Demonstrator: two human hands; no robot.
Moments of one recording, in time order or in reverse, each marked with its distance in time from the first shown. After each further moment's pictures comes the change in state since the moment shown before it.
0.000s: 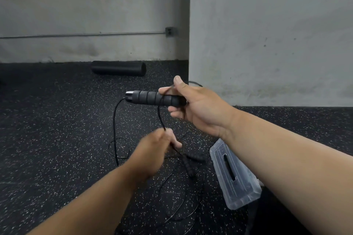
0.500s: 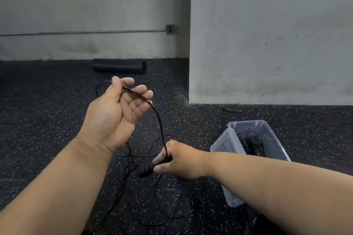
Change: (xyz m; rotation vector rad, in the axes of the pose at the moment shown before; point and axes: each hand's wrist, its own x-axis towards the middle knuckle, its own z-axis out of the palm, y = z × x) left_hand 0.006 0.051 -0.079 -1.113 0.270 0.143; right_hand -0.019 0.117 0.011 -0.908 -0.324 0.171
